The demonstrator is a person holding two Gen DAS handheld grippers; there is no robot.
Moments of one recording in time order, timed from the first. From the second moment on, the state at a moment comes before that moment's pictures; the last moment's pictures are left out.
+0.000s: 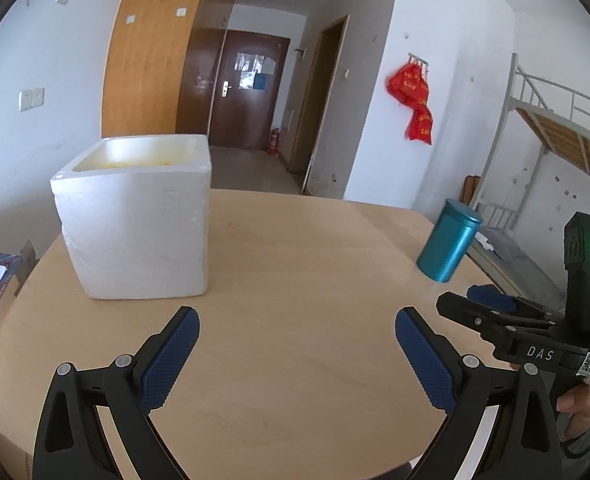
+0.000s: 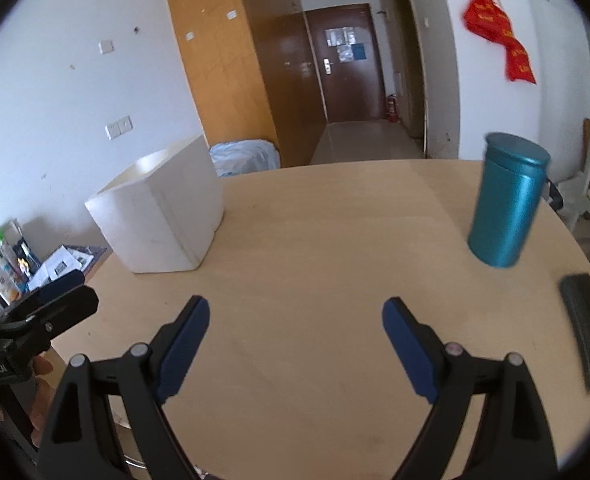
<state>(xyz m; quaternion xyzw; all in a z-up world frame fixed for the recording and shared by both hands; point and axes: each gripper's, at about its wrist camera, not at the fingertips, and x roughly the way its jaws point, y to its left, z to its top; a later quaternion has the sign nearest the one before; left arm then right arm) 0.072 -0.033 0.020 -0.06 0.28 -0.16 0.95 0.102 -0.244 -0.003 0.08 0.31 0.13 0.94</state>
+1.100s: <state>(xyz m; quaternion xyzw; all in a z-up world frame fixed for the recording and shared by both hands) -0.021 -0.044 0.054 -0.03 0.10 -0.10 0.99 0.015 -0.255 0.033 0.05 0.12 0.06 0.99</state>
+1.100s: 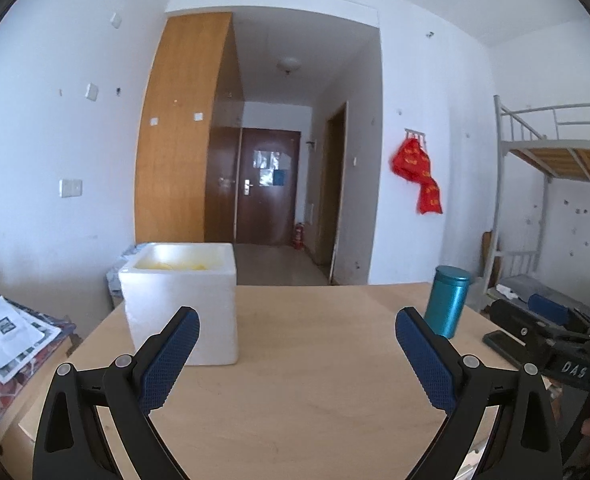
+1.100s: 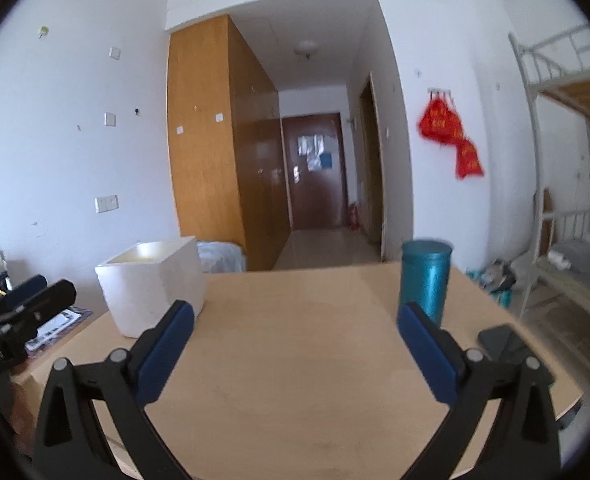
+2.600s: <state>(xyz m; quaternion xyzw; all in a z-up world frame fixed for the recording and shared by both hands) -0.014 -0.042 0.053 -0.03 0.12 -0.09 0.99 0.018 -0.247 0.029 0.04 0.13 0.05 0.99</state>
